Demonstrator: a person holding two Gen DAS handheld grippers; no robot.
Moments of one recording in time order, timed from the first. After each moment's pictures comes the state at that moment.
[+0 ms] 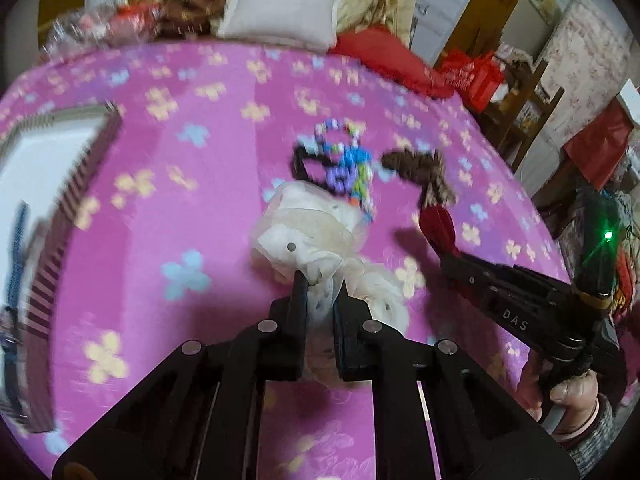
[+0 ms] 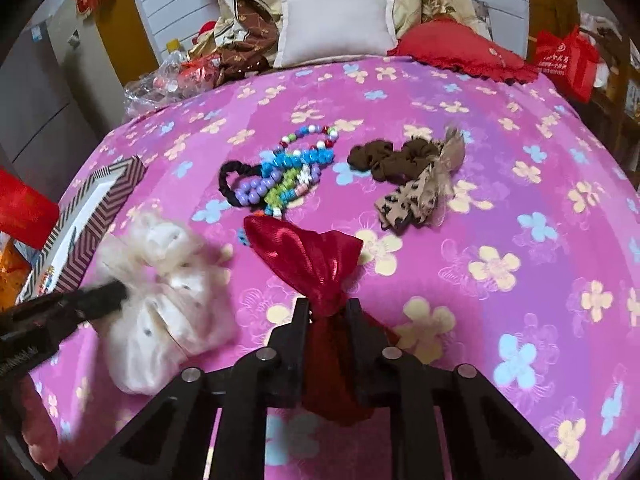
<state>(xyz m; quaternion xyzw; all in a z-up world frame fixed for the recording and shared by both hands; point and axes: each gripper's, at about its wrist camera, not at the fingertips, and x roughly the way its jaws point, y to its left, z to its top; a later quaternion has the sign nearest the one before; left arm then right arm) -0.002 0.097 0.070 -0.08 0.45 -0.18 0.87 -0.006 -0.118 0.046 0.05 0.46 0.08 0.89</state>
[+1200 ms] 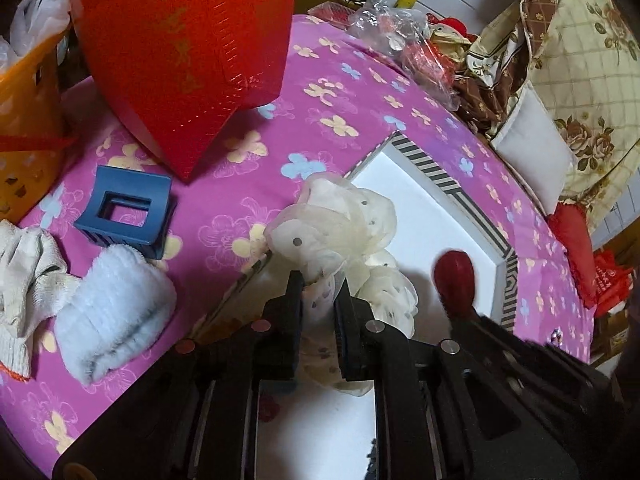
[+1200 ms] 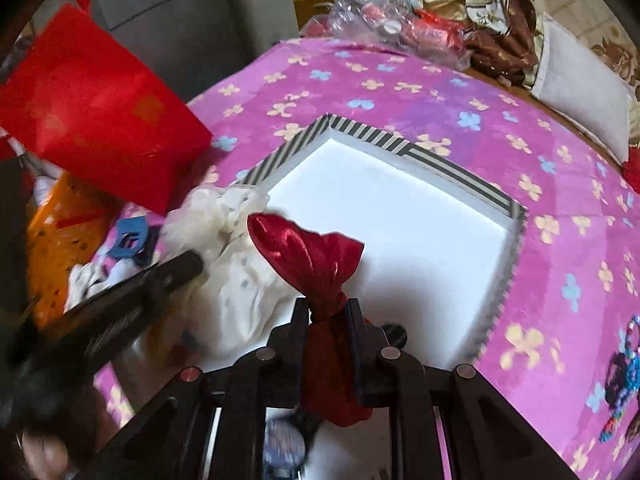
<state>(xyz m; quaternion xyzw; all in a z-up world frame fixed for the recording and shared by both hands) 0.019 0.456 0.043 -0.28 0.42 0.14 0.85 0.091 0.324 0.056 -0.10 0.50 0.27 0.81</state>
